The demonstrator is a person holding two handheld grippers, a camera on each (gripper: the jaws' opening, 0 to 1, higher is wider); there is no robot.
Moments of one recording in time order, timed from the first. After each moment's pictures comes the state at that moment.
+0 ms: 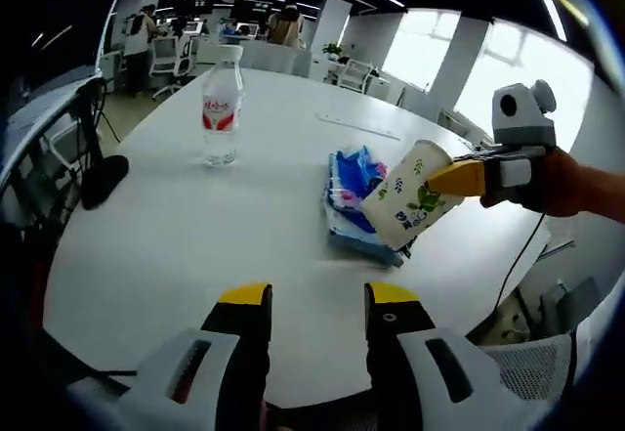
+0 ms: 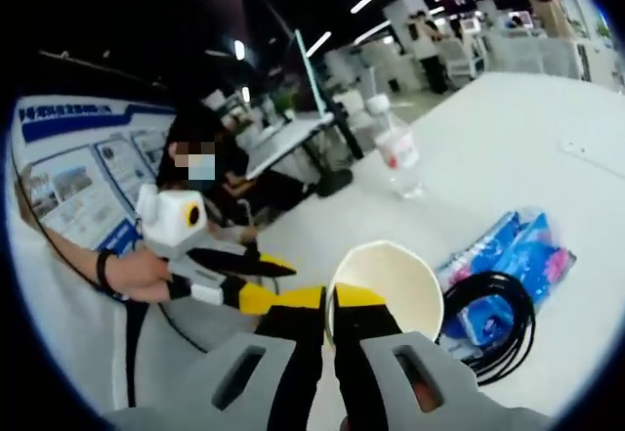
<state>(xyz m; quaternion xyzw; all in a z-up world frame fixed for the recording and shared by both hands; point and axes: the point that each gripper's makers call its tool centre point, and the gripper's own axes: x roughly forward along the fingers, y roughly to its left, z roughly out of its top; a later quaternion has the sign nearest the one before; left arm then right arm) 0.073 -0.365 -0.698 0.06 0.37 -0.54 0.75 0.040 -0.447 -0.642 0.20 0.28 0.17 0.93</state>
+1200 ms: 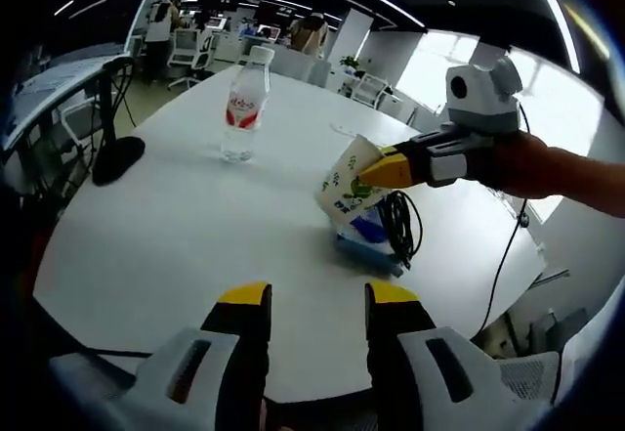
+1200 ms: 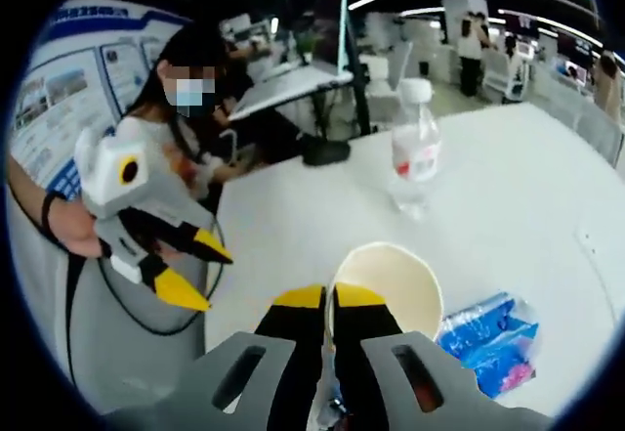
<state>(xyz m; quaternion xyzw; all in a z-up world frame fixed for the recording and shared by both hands) 0.078 -0.356 -0.697 0.01 0.37 -0.53 0.76 0.106 -0.455 -0.675 0.01 0.36 0.21 0.91</state>
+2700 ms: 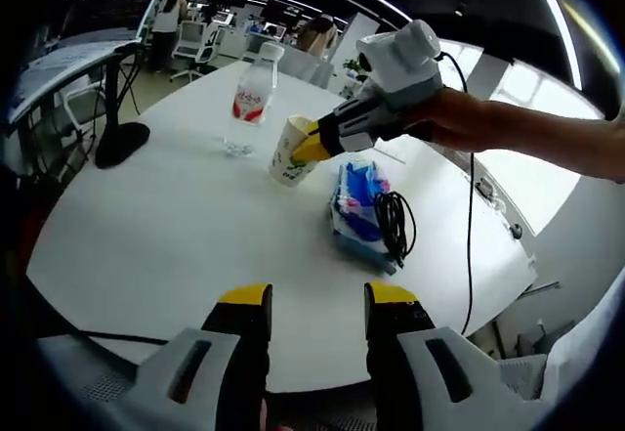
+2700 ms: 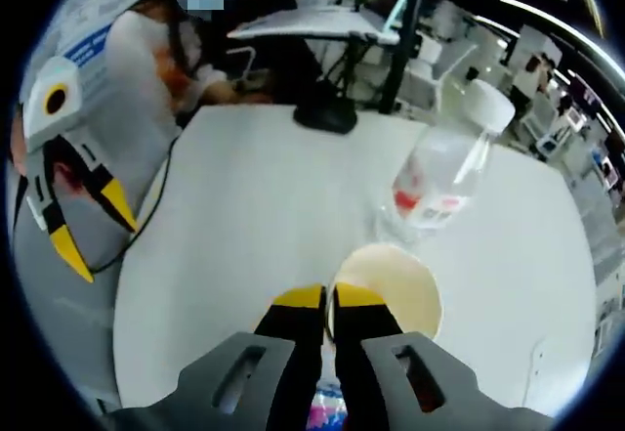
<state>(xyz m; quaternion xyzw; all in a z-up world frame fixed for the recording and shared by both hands) 0.075 -0.347 -0.697 -0.02 0.39 -0.52 0.76 0.175 -0.467 -0.705 -0.19 0.42 0.26 0.85</state>
